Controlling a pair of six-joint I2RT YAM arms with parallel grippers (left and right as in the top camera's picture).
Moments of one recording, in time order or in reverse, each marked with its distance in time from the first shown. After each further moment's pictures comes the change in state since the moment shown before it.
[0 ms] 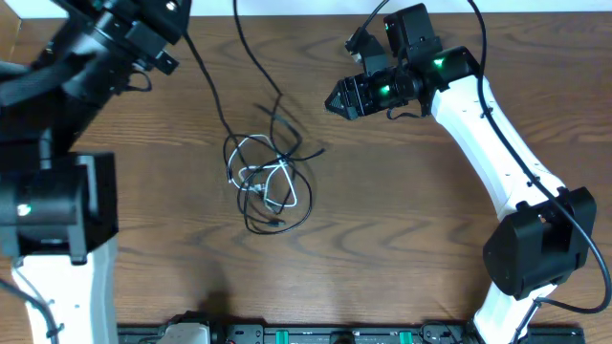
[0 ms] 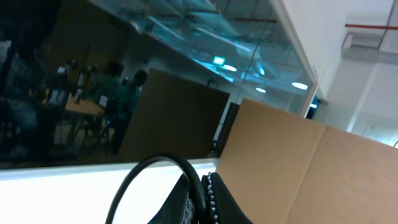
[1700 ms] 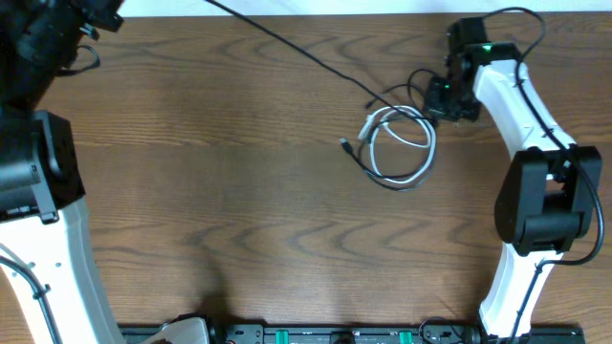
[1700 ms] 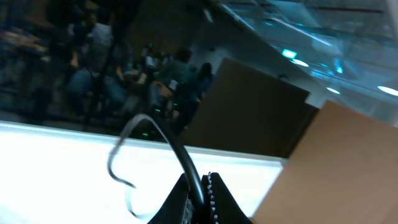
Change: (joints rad) left arm 0.229 0.107 0.089 -0.215 -0.005 0.094; right arm -0.295 0.200 0.000 -0.162 0.525 0.310
